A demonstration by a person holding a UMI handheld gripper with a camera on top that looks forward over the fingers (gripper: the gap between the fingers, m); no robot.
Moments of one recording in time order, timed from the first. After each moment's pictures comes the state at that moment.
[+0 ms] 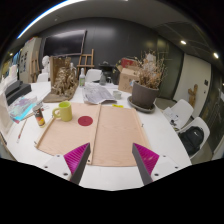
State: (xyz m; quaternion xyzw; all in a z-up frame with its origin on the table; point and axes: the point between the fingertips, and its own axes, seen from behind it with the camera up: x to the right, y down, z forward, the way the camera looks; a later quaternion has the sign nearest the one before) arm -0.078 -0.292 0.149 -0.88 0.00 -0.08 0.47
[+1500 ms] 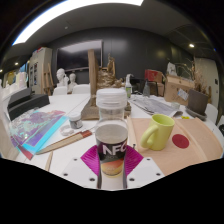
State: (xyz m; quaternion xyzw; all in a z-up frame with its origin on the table) arm -0.477 -0.058 0.040 -0.83 -0.02 0.01 0.55
